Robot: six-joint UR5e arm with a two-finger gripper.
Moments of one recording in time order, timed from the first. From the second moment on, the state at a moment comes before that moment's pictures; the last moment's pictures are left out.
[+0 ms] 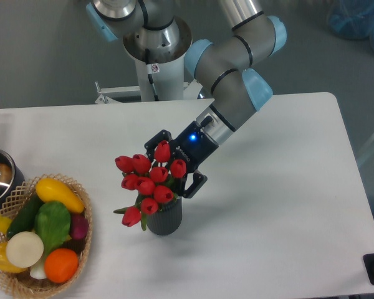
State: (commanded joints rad) arm 2.61 -1.85 -1.88 -0.97 0.50 1.53
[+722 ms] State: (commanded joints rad) arm 2.61 -1.87 -1.85 -0.96 0.50 1.54
